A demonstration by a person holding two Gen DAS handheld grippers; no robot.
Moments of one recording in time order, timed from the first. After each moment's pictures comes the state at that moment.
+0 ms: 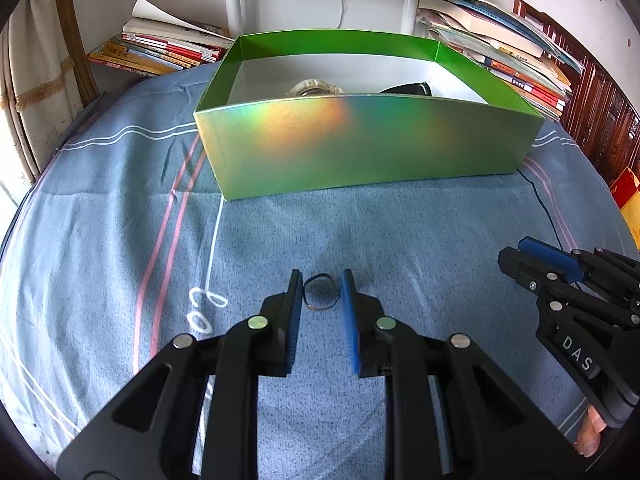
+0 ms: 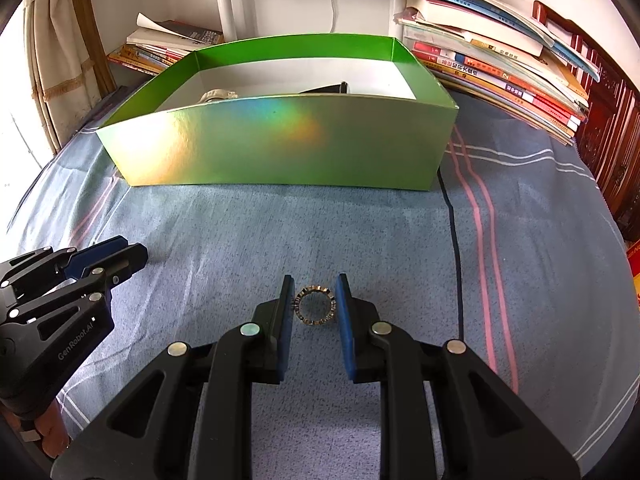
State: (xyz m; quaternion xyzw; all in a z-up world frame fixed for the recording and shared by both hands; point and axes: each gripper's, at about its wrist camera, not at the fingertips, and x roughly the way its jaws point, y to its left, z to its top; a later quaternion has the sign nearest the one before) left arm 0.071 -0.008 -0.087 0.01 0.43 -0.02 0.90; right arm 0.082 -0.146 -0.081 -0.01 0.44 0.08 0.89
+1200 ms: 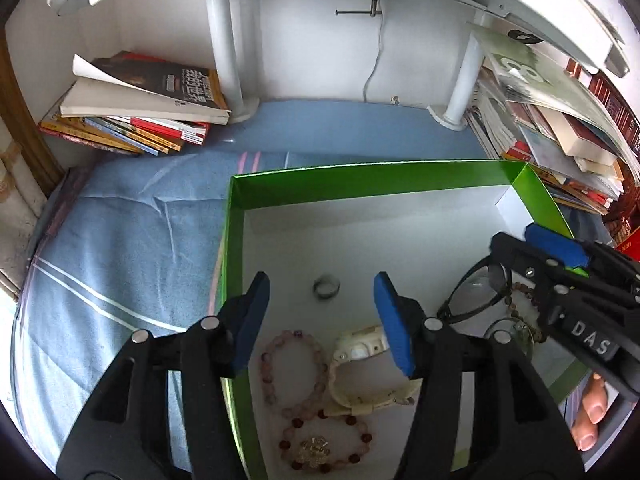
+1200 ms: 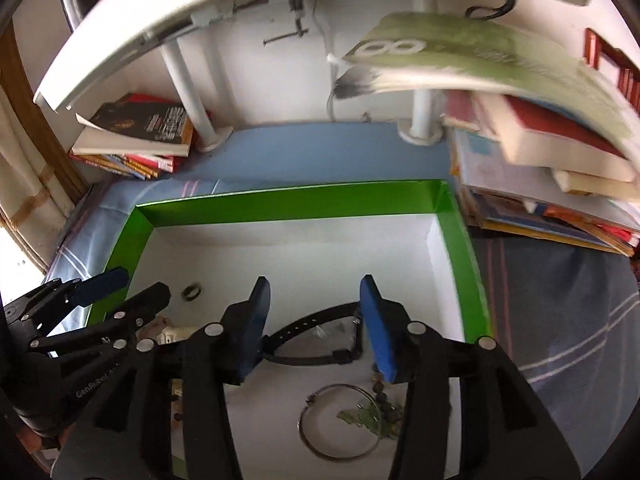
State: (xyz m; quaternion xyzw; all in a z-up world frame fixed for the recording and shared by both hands) left arm 0.267 0.025 -0.024 0.01 0.43 -0.02 0.90; right arm 0.276 -0.132 -0.020 0.05 0.42 0.09 0.90
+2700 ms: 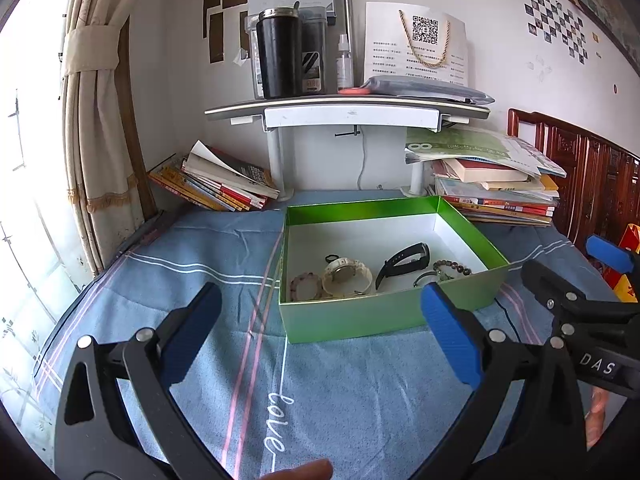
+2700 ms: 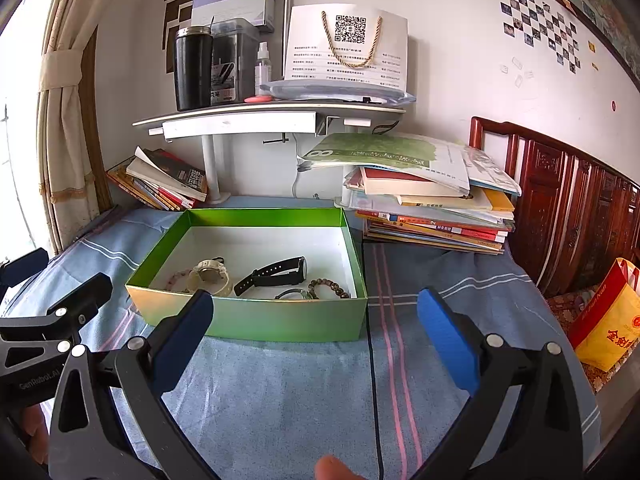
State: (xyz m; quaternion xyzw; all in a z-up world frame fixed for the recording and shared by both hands) left arm 0.028 0.004 0.030 0.03 0.23 0.02 0.97; right arm 0.048 -0.164 0.026 0.00 0.23 0.03 0.97
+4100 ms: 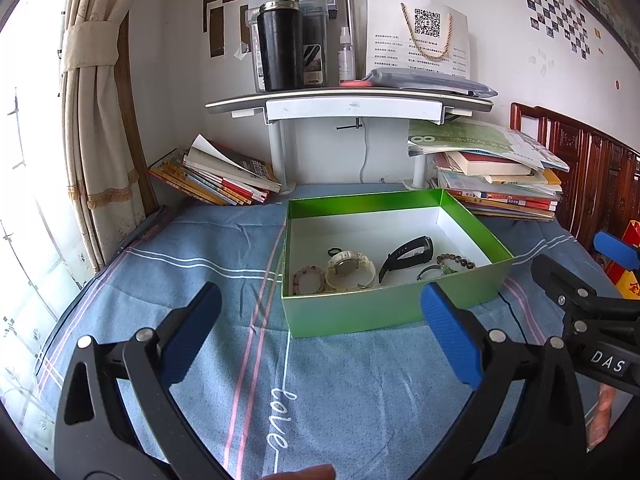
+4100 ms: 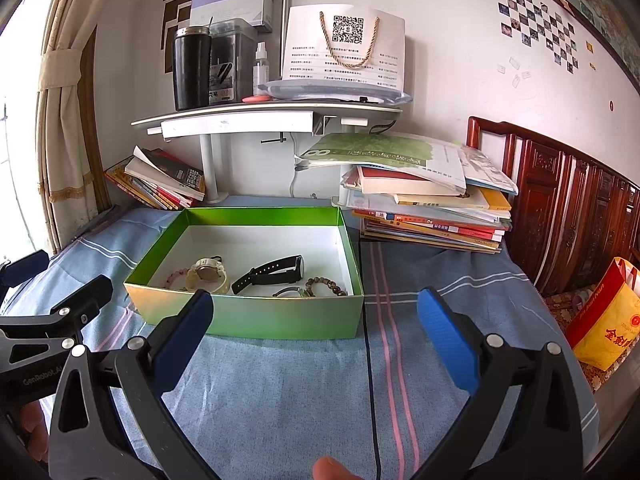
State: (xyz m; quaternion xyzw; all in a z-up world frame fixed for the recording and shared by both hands) left arm 0.030 0.008 0.027 0.03 0.24 0.02 0.97; right arm 0.045 -0.166 0.024 0.00 0.23 0.02 0.97
